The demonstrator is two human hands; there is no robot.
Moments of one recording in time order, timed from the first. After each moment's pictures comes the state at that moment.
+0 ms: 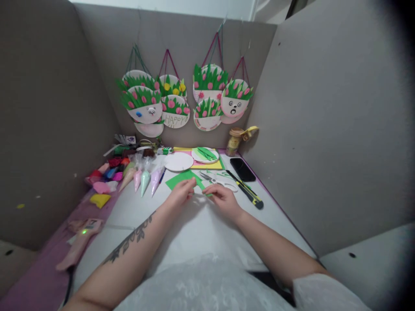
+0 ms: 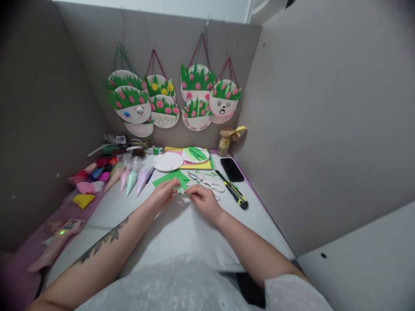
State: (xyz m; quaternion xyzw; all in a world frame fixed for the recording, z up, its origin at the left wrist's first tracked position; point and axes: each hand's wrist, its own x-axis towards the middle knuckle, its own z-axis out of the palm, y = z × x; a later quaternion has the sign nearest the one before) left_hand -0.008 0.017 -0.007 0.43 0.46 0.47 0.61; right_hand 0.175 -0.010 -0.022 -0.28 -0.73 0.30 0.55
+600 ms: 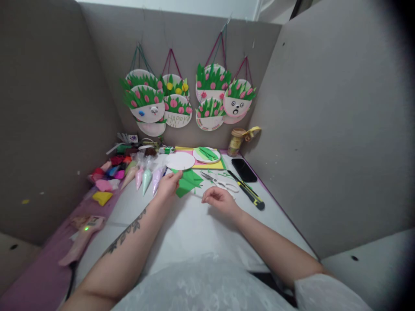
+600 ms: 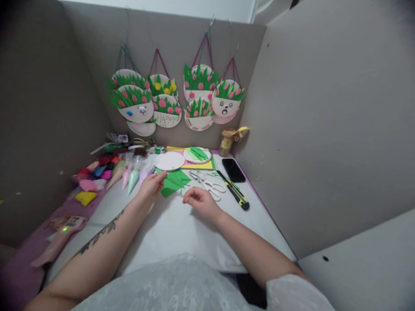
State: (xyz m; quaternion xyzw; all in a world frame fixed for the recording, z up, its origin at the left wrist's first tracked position) left_hand -0.039 0.045 -0.008 0.39 0.50 0.57 0.53; right_hand 0.168 -0.017 -0.019 -0.32 -0.65 0.50 0.47
